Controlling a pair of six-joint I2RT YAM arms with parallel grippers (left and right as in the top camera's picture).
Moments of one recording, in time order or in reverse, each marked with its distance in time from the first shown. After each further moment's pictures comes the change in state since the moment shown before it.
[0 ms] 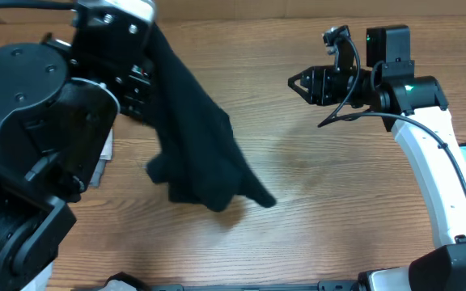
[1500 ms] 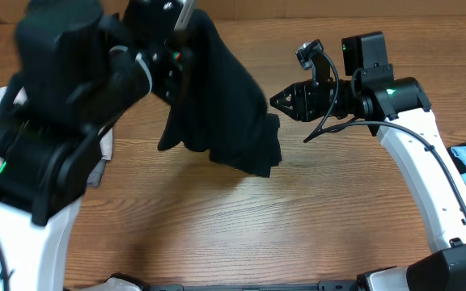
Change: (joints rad) left arm 0.109 0.080 -0.065 0.012 0.559 -0.154; right arm 0.093 0.000 0.000 -0.098 -0.048 -0.085
